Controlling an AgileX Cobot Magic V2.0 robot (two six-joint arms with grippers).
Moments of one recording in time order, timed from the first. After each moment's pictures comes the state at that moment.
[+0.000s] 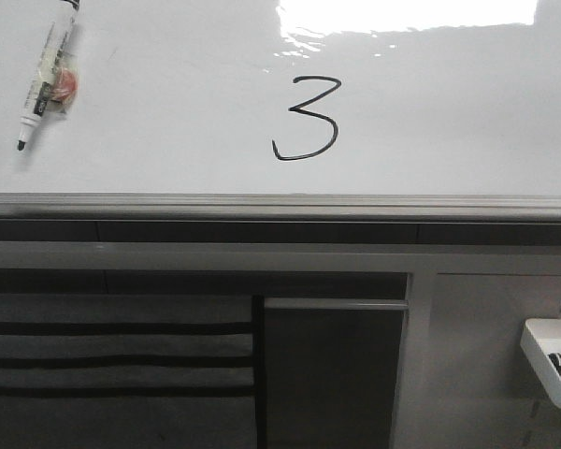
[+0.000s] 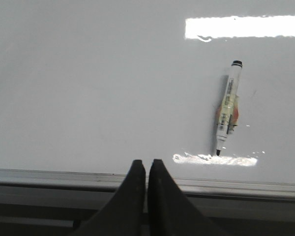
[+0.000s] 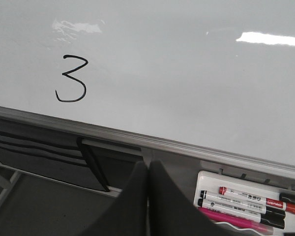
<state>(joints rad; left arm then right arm) -0.01 -0.01 -0.12 -0.05 0.17 0.02 0.44 0.64 -0.83 -0.18 0.75 0.26</state>
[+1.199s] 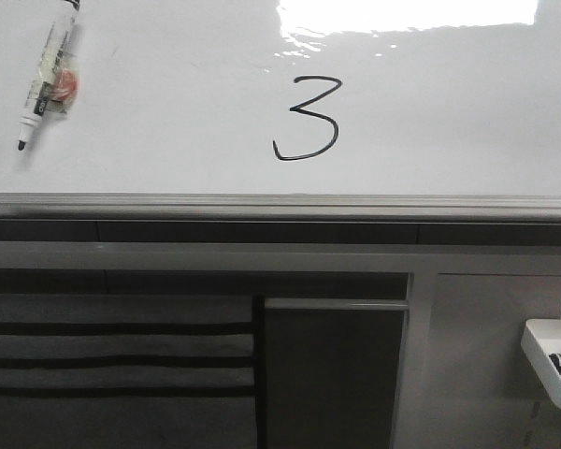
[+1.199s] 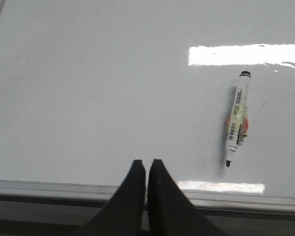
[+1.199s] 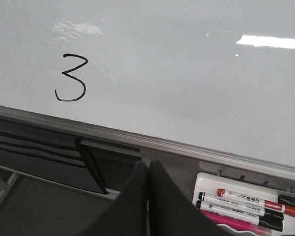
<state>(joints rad) -0.01 -0.01 0.01 -0.03 -0.04 0.00 0.42 0.60 -0.79 -0.20 0.73 0.26</state>
